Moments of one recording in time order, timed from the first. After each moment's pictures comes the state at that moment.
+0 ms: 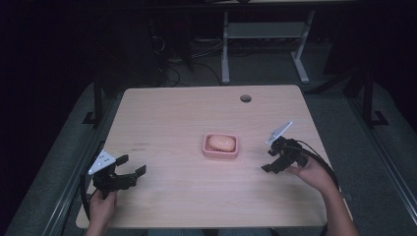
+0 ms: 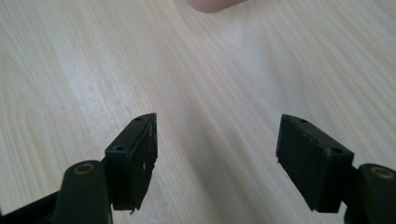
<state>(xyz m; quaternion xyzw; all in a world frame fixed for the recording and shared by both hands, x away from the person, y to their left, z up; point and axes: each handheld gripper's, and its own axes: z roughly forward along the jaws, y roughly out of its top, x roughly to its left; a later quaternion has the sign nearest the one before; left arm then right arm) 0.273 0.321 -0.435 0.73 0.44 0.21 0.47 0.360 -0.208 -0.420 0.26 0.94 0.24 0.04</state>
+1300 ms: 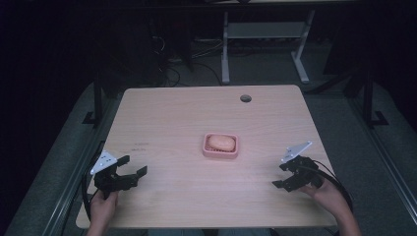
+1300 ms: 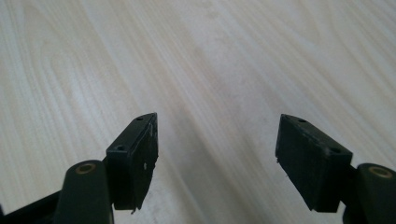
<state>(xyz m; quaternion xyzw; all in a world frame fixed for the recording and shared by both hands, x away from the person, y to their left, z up) 0.274 0.318 -0.437 0.73 0.44 0.21 0.47 0.306 -0.241 -0.438 0.28 0.92 0.27 0.05</state>
